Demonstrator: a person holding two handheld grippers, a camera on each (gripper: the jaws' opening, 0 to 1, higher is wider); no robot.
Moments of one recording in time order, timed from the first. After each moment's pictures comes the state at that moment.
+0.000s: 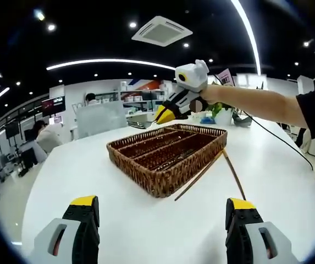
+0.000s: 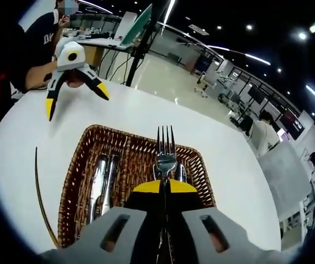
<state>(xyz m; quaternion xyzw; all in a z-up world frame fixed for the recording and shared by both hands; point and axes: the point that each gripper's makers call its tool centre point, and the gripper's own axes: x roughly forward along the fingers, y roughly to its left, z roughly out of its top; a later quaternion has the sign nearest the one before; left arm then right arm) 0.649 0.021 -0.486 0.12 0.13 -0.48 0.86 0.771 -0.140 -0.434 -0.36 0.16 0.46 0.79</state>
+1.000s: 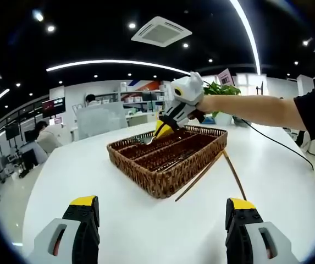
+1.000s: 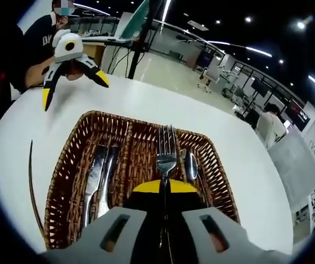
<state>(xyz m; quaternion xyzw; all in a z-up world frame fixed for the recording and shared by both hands) 0.652 0.021 -0.486 0.12 0.12 -0.48 0.86 0.777 -0.139 -0.475 -0.34 0.19 0.48 0.79</state>
